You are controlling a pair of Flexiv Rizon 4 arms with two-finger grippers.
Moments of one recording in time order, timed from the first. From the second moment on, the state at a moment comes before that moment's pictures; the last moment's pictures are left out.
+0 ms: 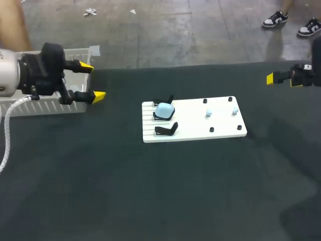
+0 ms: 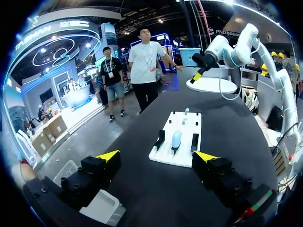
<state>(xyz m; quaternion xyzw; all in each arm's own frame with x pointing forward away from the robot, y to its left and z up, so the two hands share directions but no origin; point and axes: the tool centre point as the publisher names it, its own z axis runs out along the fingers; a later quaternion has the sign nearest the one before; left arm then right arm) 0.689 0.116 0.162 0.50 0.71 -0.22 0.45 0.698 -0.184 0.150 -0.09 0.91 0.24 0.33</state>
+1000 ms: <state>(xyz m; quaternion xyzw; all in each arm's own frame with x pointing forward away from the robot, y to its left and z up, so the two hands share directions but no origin) 0.688 0.012 0.085 0.54 0.61 -0.35 0.46 0.698 -0.184 0.150 -0.09 0.91 0.24 0.33</state>
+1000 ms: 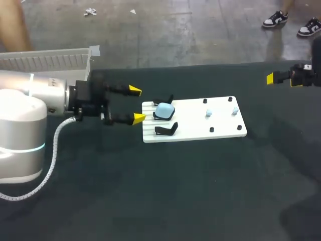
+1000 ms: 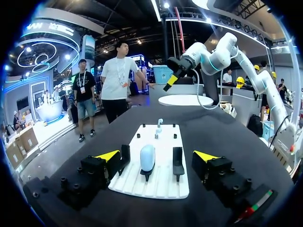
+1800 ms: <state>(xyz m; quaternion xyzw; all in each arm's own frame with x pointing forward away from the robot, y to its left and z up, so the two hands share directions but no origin) 0.694 0.003 0.078 0.55 0.62 -0.35 0.44 0.698 -0.184 0.150 -0.09 0.91 0.24 0.33</state>
